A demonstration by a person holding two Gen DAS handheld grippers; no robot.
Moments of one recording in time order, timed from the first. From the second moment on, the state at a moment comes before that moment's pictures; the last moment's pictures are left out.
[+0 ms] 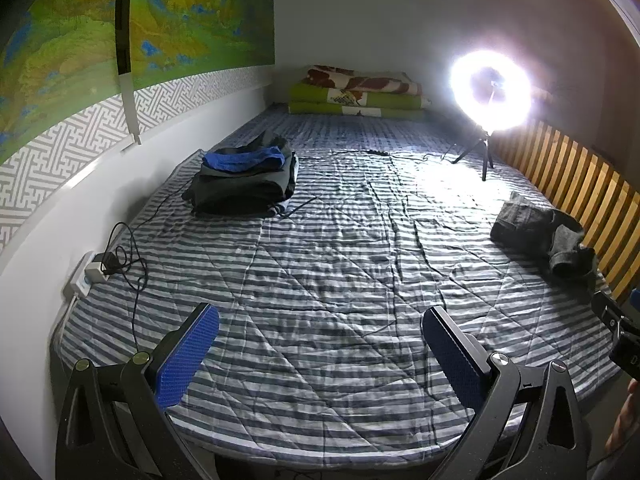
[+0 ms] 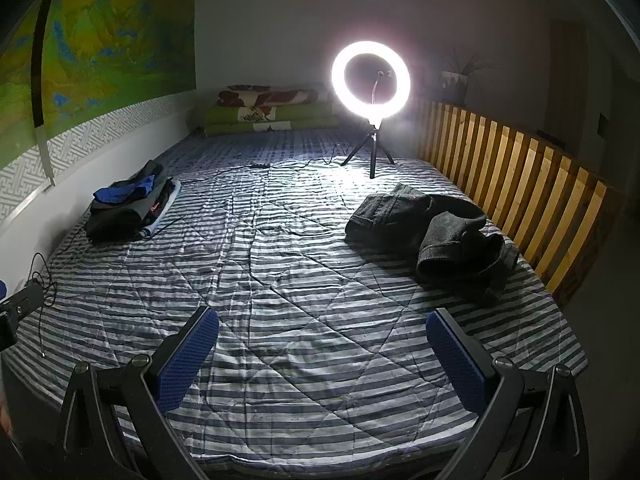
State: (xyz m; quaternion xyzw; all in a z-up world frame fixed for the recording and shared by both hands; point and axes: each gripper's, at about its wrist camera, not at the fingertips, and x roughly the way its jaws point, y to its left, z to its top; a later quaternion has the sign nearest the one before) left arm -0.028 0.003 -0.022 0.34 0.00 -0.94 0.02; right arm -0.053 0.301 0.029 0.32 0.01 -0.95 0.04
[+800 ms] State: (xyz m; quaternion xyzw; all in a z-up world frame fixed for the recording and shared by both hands) left arm -0.074 0.029 -0.046 0.36 -0.01 -0.93 0.01; right arm -0.094 0.324 0.004 0.34 0.02 -0.94 0.04
